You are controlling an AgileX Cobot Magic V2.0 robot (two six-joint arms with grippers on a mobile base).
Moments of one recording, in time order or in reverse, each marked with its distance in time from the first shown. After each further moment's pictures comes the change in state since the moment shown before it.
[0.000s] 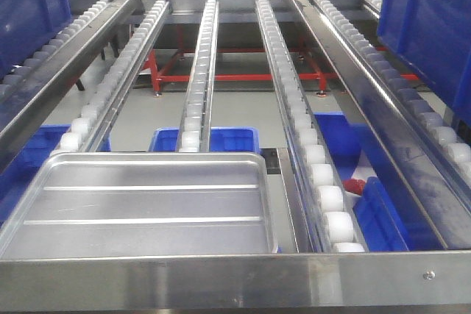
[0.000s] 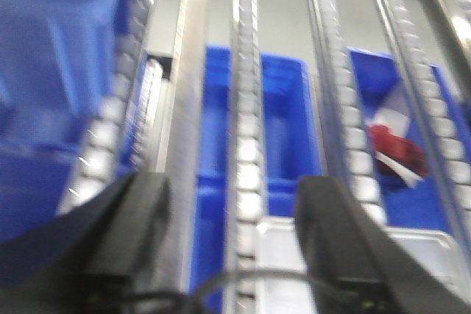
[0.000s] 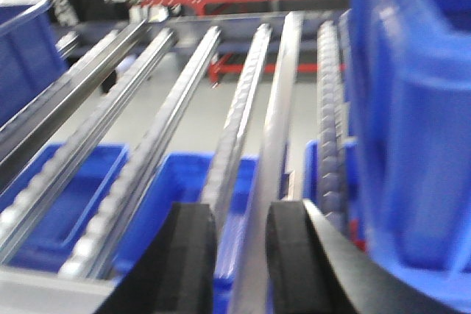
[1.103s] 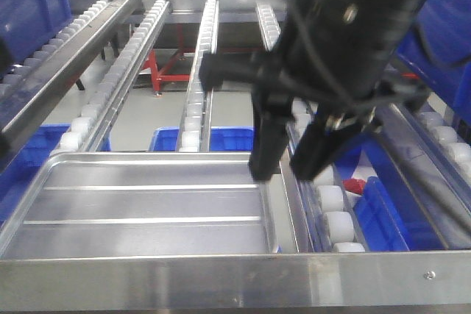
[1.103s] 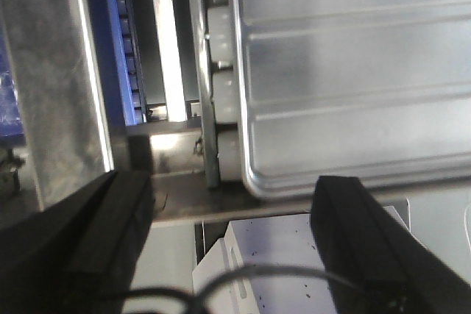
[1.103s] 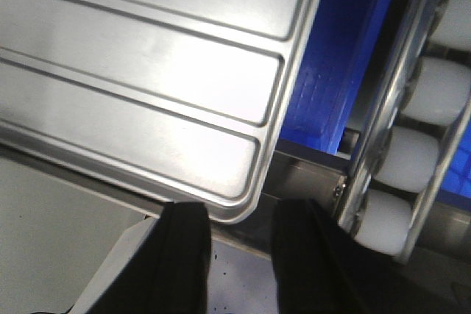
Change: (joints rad) left arm -0.370 0.675 -0.208 0.279 0.330 -0.323; right arm 0.458 1.148 -0.522 0.089 0.411 0.299
